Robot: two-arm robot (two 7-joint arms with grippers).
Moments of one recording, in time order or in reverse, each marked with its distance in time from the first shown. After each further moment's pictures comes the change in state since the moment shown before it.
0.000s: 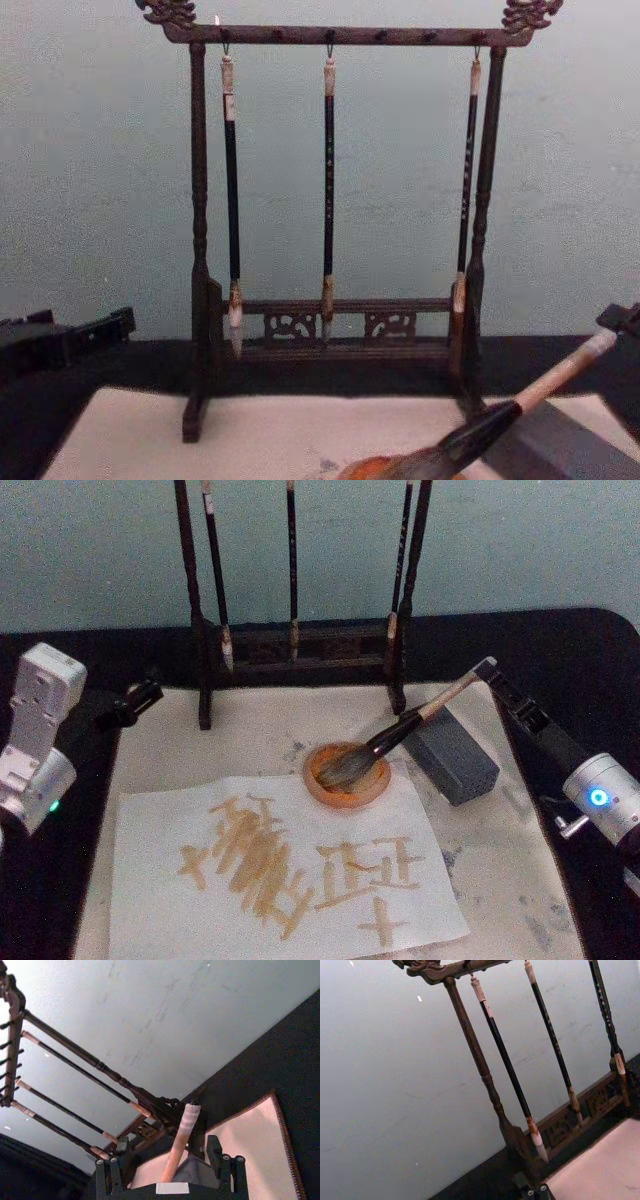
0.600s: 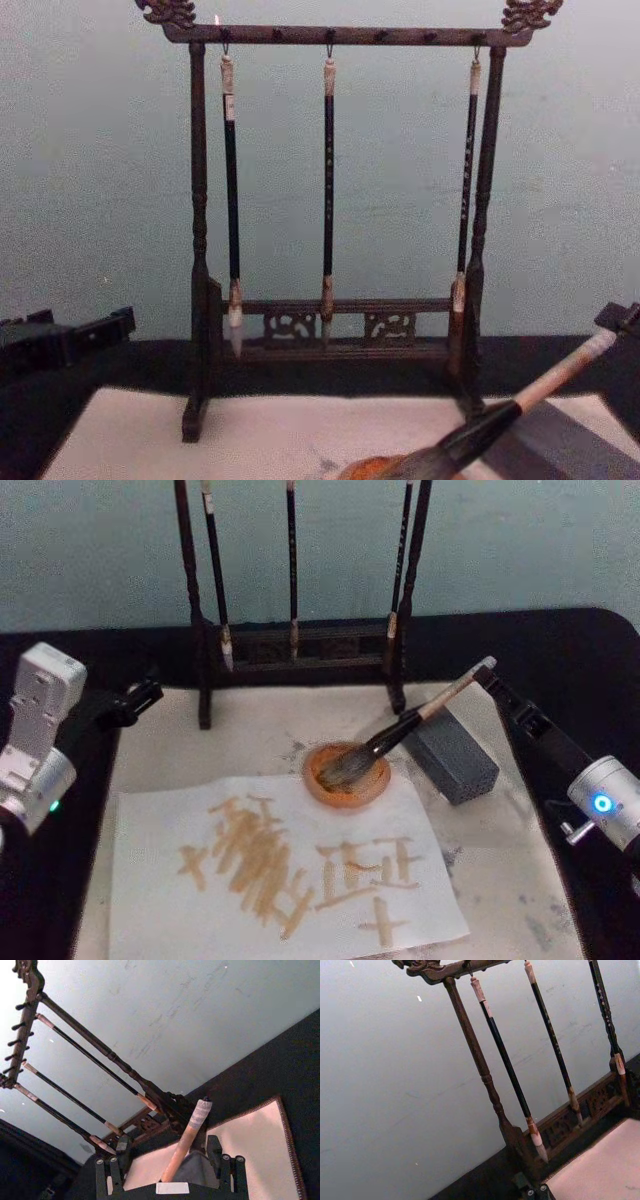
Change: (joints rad) left arm 0.000 0.000 0.000 0.000 0.000 0.000 0.000; right arm -0.042 0.008 0.020 -0.071 -0.087 -0.005 -0.005
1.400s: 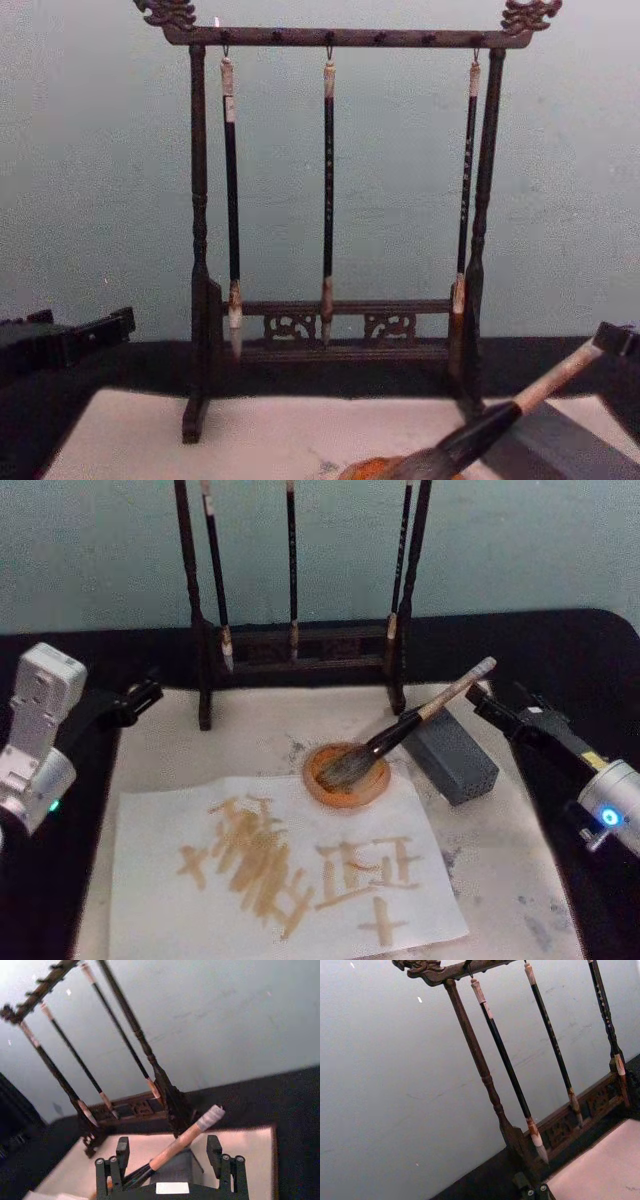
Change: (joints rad) left arm 0.000 0.000 0.000 0.000 0.000 0.000 0.000; right arm -0.022 0.068 -0.032 -0.041 -0.286 -0.128 0.051
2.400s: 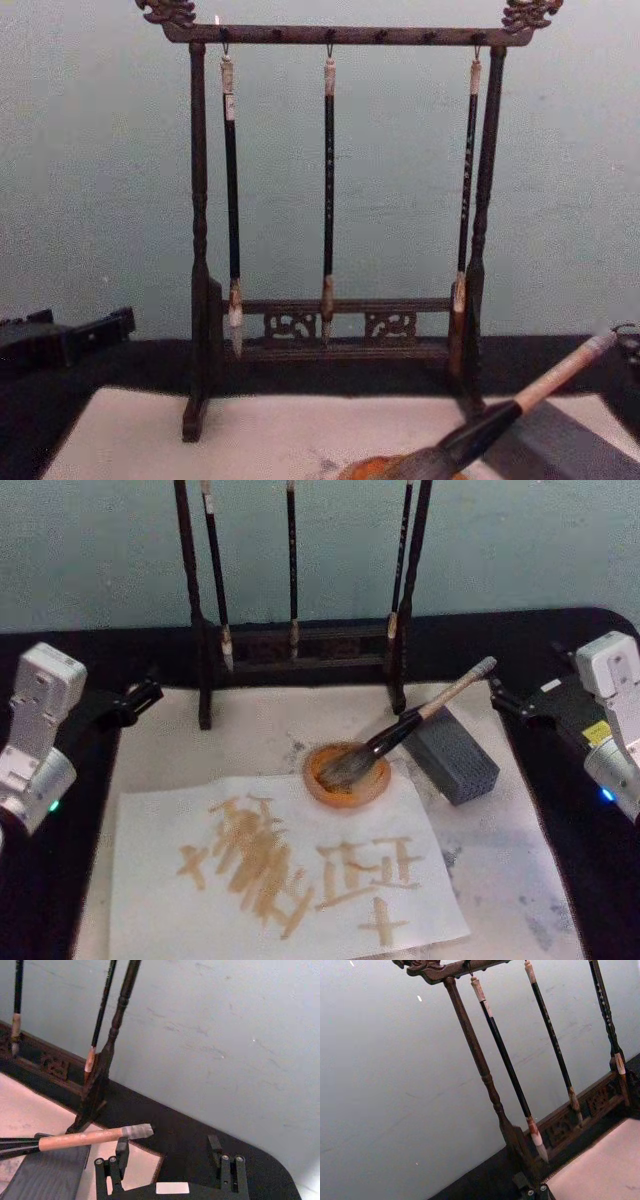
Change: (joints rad) left arm 0.000 0.000 0.000 0.000 0.000 0.000 0.000; right arm 0.105 0.146 -0.214 -0.028 -0.636 -0.129 -0.464
